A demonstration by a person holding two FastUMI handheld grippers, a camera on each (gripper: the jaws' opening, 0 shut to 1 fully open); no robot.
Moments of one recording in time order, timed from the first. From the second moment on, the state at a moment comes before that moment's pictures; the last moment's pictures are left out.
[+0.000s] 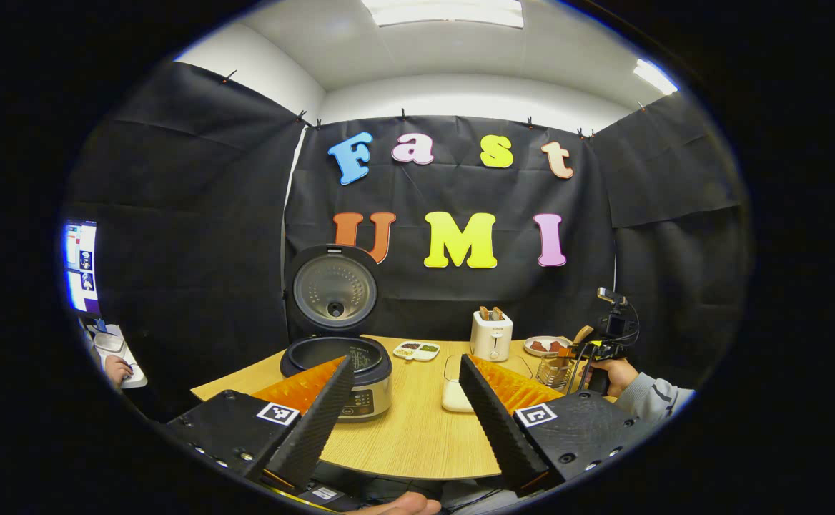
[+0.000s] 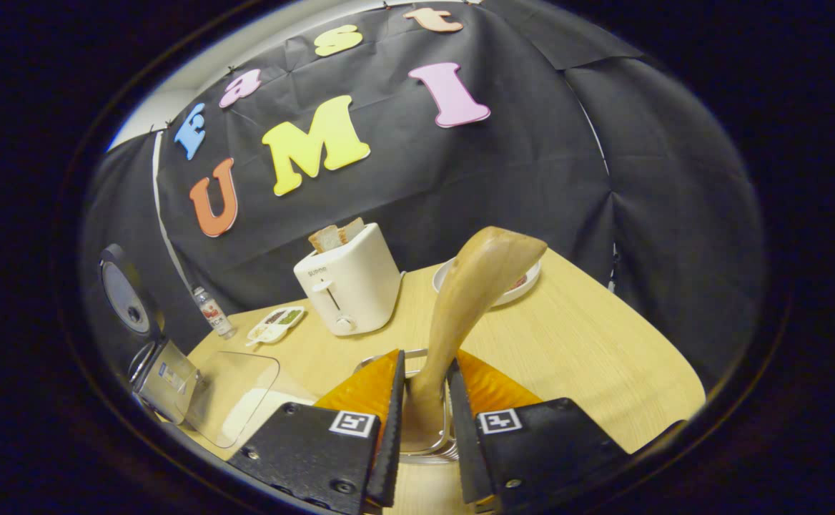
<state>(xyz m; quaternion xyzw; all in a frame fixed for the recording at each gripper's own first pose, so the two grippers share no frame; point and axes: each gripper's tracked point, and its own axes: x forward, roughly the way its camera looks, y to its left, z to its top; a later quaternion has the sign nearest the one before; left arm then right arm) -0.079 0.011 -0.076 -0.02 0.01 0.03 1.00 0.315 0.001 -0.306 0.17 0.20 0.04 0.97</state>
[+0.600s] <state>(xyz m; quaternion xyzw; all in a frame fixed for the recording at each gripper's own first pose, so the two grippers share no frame) -0.100 0.034 -0.083 -0.03 0.01 0.05 1.00 0.311 0.005 -0.287 0.14 0.19 0.05 0.97</state>
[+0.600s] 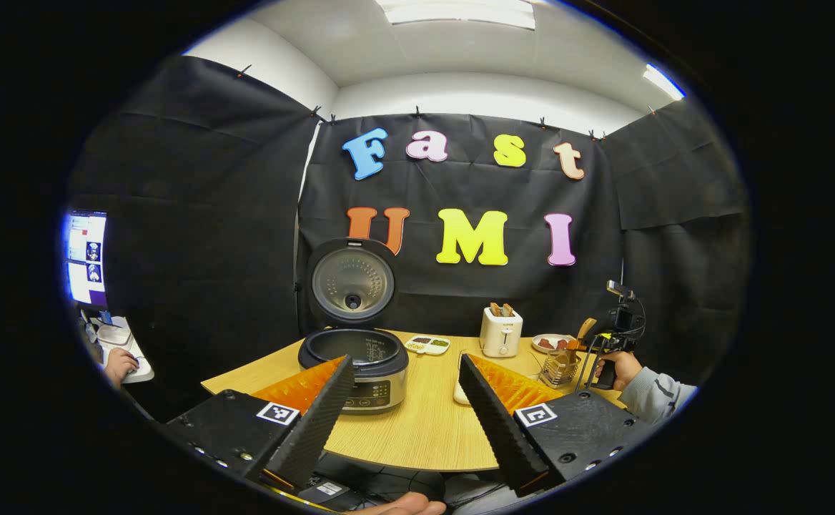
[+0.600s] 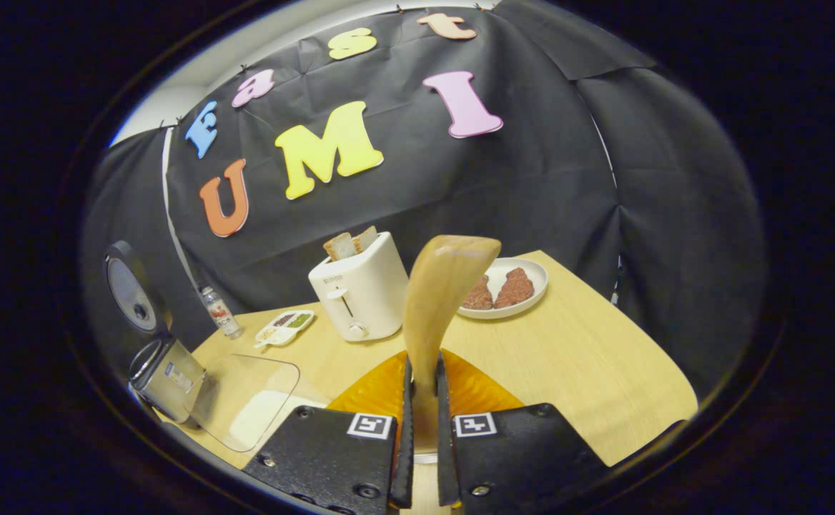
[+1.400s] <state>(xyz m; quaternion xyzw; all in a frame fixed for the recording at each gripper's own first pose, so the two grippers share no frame) -0.097 0.042 -0.102 -0.03 0.01 0.04 1.00 0.266 0.023 -0.150 0.08 0.07 0.07 0.99</state>
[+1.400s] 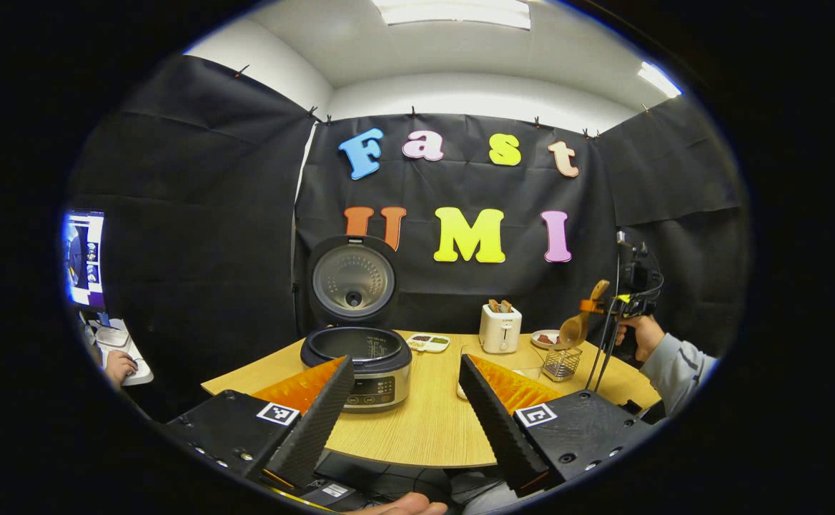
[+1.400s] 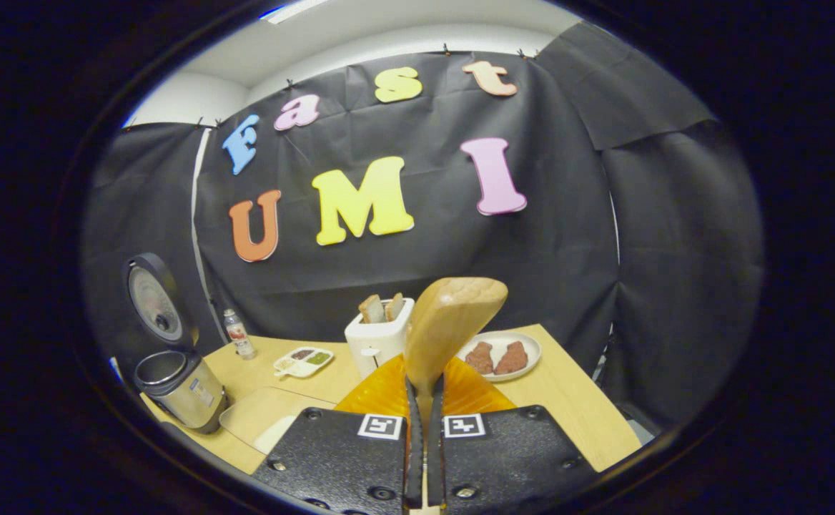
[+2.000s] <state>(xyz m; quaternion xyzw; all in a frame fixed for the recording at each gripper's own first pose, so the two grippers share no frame) -0.081 0.052 -0.125 -0.02 0.03 0.04 1.00 0.255 0.167 -0.173 0.06 0.09 0.15 0.98</state>
